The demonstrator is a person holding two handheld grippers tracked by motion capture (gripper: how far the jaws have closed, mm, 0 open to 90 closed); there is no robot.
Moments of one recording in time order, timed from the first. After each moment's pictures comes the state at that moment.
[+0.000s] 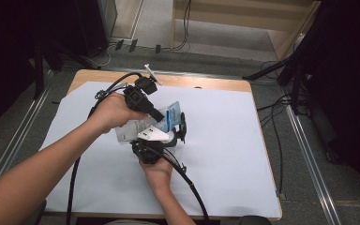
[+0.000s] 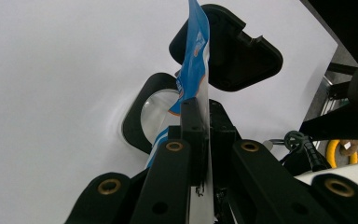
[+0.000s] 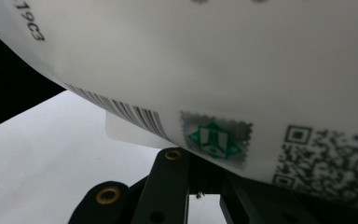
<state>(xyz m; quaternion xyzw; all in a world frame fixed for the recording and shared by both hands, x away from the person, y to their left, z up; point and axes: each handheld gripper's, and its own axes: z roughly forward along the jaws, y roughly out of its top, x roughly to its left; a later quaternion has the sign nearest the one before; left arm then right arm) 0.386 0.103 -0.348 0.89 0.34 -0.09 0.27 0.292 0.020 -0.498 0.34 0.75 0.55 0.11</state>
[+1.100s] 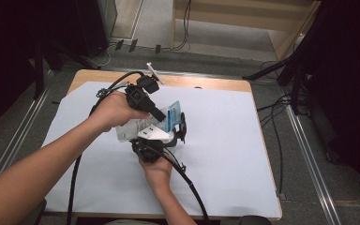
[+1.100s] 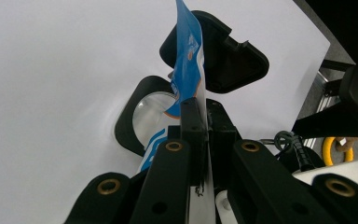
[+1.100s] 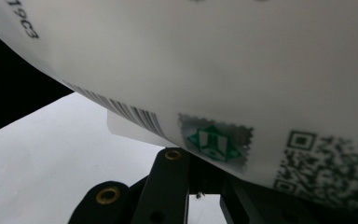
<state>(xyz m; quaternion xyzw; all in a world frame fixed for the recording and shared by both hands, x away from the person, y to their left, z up) 0.385 0.098 -0.342 0.90 0.34 -0.10 0.27 0.294 0.020 -0.496 0.33 0.75 0.56 0.12</state>
